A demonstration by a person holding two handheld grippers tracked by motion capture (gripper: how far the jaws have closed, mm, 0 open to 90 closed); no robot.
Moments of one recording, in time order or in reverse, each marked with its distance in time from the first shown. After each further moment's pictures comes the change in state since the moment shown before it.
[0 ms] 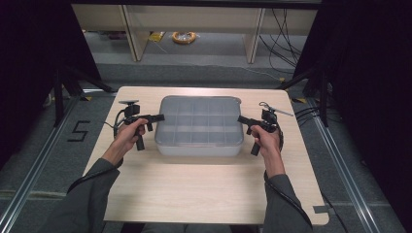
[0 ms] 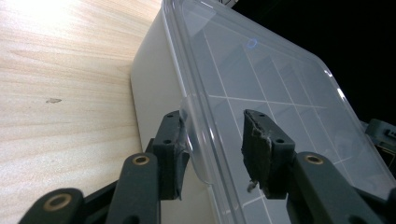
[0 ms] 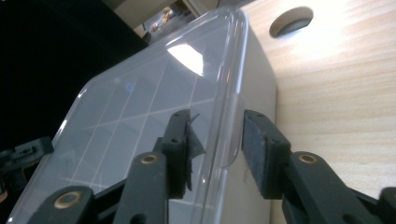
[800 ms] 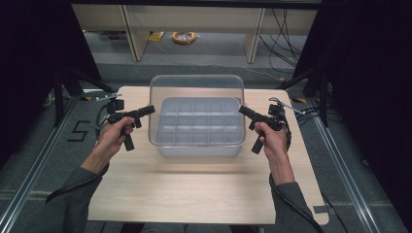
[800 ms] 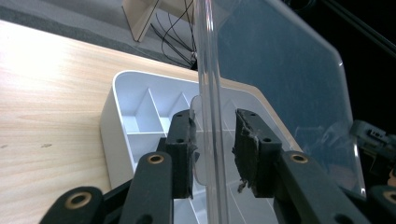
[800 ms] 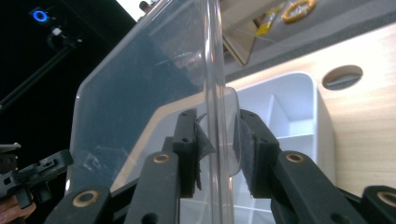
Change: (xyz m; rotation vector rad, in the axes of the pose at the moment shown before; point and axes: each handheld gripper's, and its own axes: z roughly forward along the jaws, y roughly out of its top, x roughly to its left) left arm -0.048 0.004 -0.085 -0.160 -0.080 0.111; right arm 0.054 0.007 -0.055 -0.142 0.147 -0.045
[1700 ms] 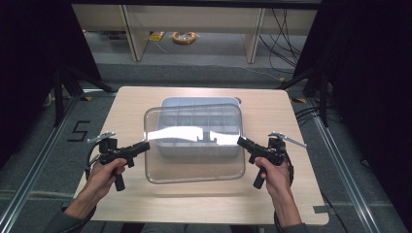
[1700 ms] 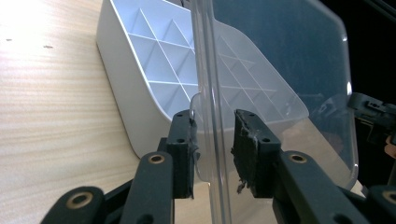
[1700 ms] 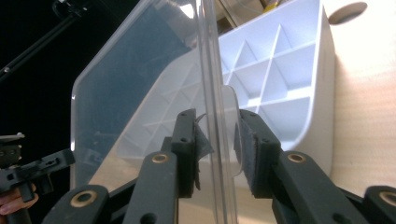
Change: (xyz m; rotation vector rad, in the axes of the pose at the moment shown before) left arm 0.000 -0.090 -0.051 0.068 -0.020 0.038; right arm -0.002 -0.080 -0.046 0.058 0.012 -0.046
